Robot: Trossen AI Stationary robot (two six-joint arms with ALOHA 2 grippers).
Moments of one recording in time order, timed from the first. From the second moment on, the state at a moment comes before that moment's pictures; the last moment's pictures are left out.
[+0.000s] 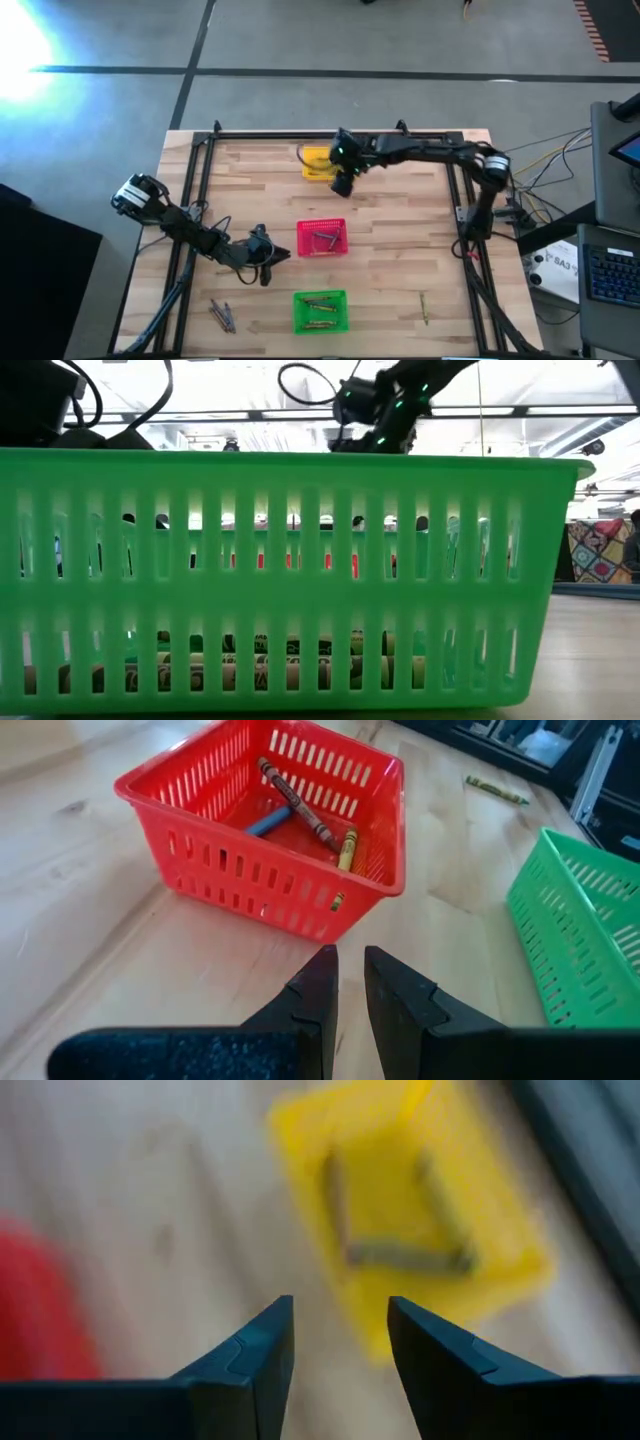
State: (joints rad) left arm -0.49 1.65 0.25 0.94 -0.54 -0.63; right arm -0.34 1.83 1.48 -0.70 0.03 0.06
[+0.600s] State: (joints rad) left arm -0.49 1.71 0.31 0.92 -0.59 -0.64; right arm 0.10 1.41 1.06 -1.11 0.03 0.75
